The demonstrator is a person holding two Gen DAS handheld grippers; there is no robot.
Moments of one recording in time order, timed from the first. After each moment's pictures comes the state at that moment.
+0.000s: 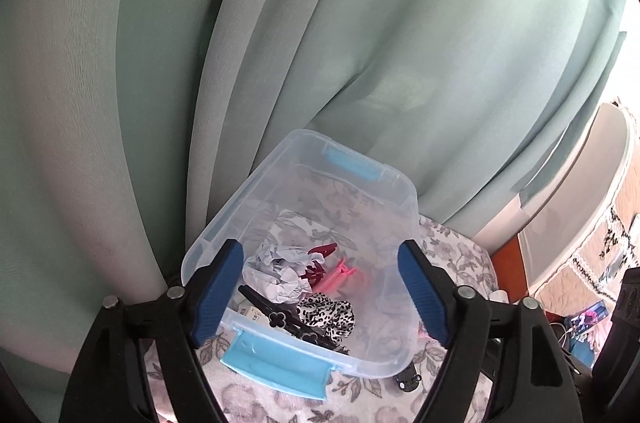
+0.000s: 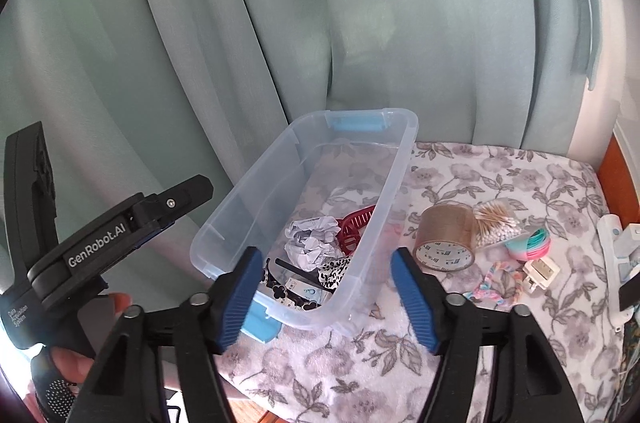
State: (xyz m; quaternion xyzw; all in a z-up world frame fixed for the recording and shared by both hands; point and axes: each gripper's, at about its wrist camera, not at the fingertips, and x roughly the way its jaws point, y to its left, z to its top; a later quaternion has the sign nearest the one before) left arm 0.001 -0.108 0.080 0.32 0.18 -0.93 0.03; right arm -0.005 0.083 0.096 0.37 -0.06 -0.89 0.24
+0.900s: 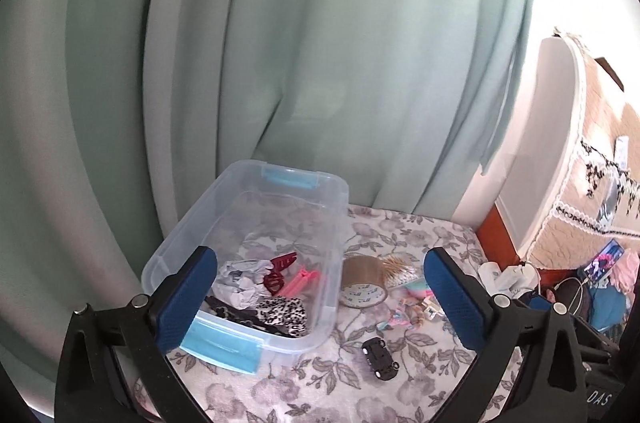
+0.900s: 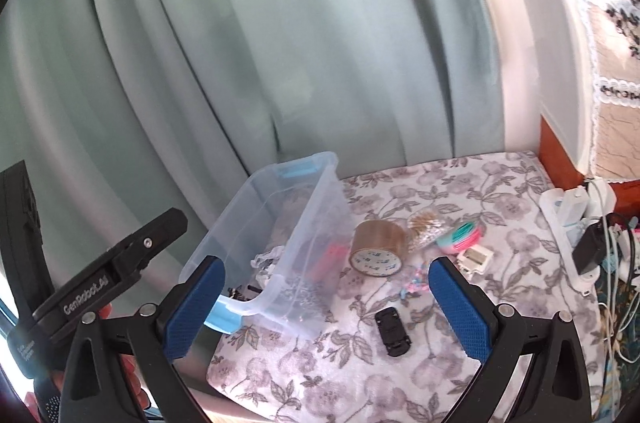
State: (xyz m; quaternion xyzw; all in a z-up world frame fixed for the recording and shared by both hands) left arm 0.034 -0.006 0.115 0.27 0.07 -0.96 0.01; right arm 0.039 0.203 0.109 0.31 -0.15 -0.92 0.18
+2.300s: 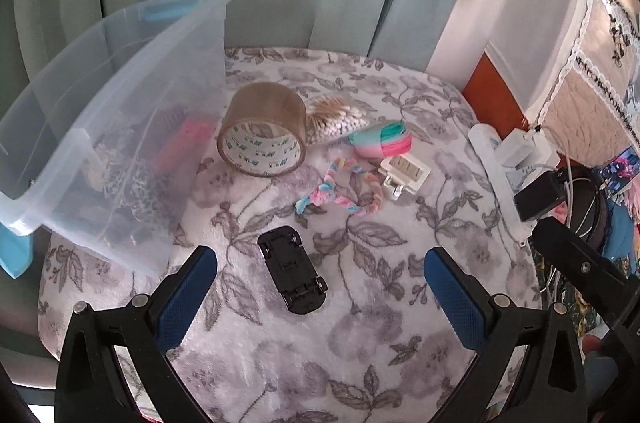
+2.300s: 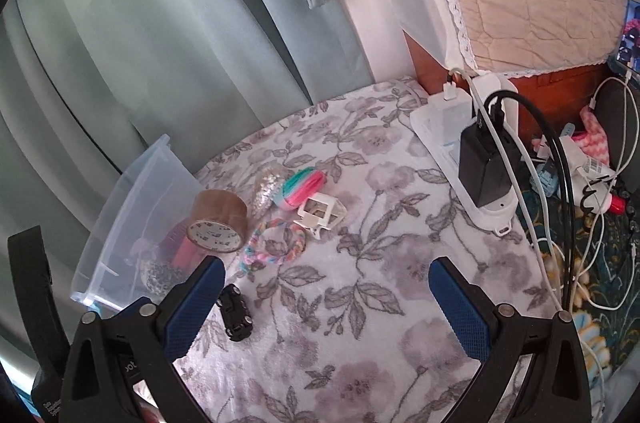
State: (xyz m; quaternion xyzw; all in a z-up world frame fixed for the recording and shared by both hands) left arm -0.029 0.115 -0.050 0.47 0.04 -0.88 -0.05; right arm 0.009 0.326 -0.015 0.39 -0.21 -0.89 0.04
